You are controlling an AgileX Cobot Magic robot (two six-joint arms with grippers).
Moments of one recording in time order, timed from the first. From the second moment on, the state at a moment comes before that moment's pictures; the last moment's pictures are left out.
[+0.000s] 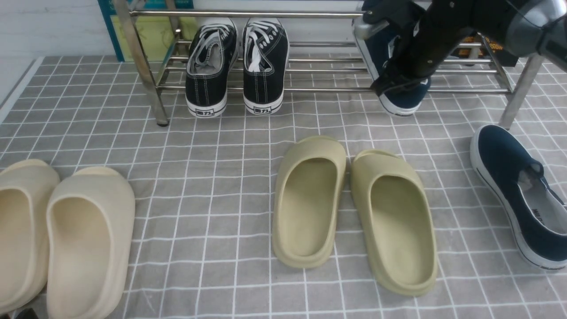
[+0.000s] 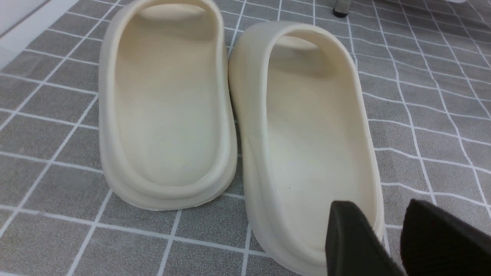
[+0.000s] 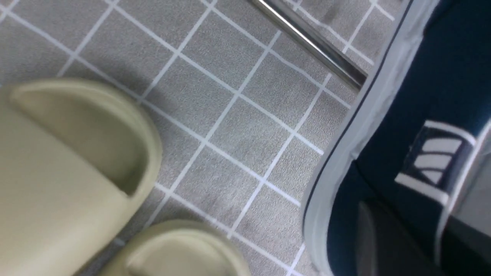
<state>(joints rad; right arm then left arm) 0.30 2.19 -2.07 -0.03 0.92 -0.29 0.06 -0.01 0.03 0.03 0.38 -0.24</state>
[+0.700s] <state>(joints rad) 0.30 1.97 -2.13 0.02 1.22 -0.19 0.06 -0.01 0.03 0.03 0.38 -0.24</state>
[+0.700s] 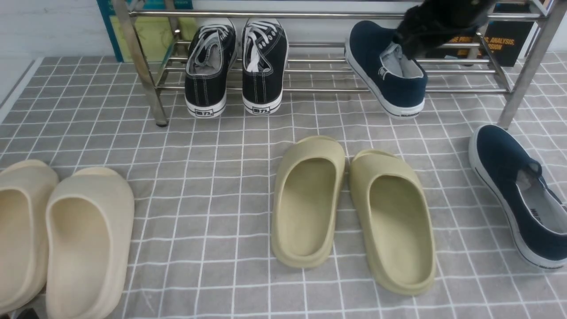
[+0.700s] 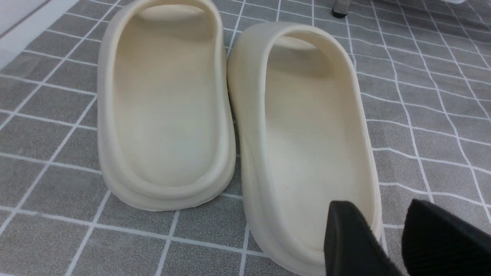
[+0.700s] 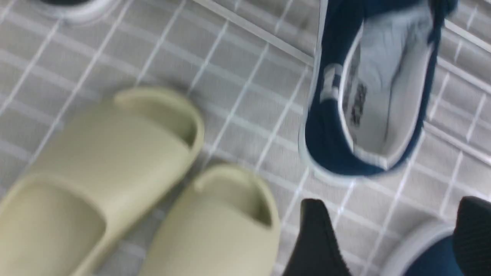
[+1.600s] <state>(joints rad) 0.08 1.59 -1.08 -0.01 0.94 -0.09 0.06 -0.01 0.03 0.03 0.38 -0.24</state>
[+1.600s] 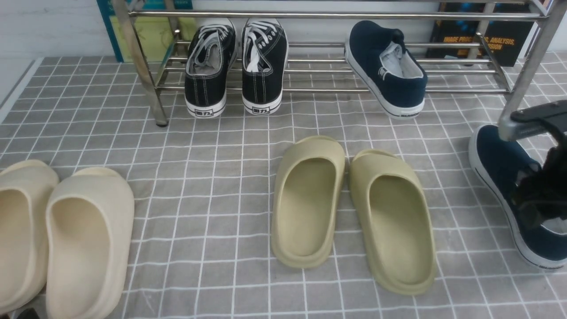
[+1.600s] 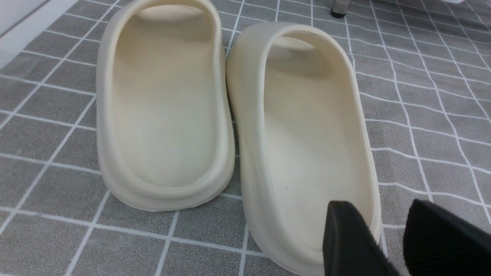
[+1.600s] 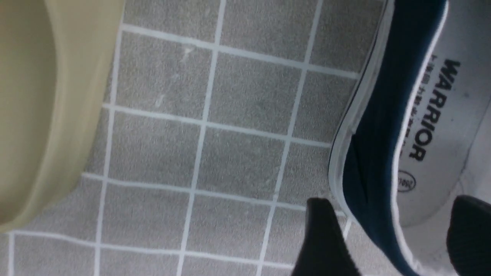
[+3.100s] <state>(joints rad) 0.17 1.91 -1.72 -0.07 1.17 -0.17 0.06 -0.01 0.03 0.03 0.38 -0.24</state>
